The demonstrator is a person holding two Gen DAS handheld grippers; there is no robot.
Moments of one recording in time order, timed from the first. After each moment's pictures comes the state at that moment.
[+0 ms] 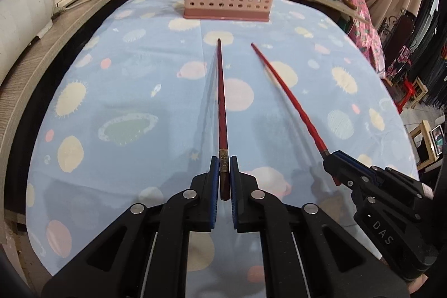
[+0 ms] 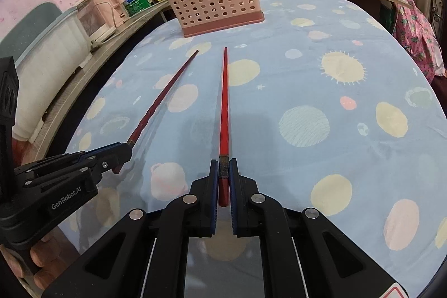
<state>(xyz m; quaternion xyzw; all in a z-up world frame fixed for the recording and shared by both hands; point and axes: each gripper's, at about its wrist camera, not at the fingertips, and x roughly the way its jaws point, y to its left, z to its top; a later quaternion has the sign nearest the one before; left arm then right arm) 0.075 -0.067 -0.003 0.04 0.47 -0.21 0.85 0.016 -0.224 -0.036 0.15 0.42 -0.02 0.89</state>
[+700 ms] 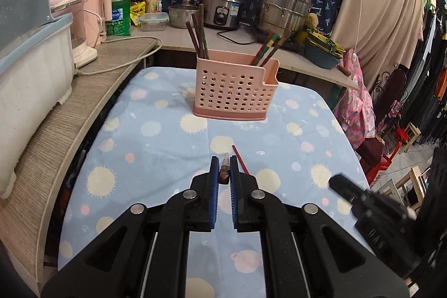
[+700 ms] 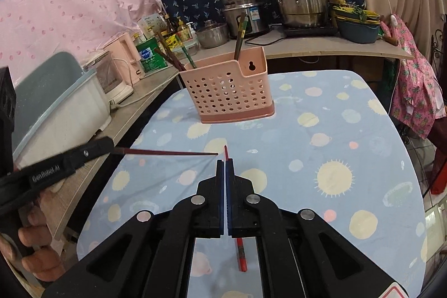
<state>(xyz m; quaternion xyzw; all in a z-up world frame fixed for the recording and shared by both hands) 0.114 -0.052 0.113 -0.02 0.37 -0.21 0.91 0.050 -0.243 0.065 0.14 0.32 -0.01 0.94</state>
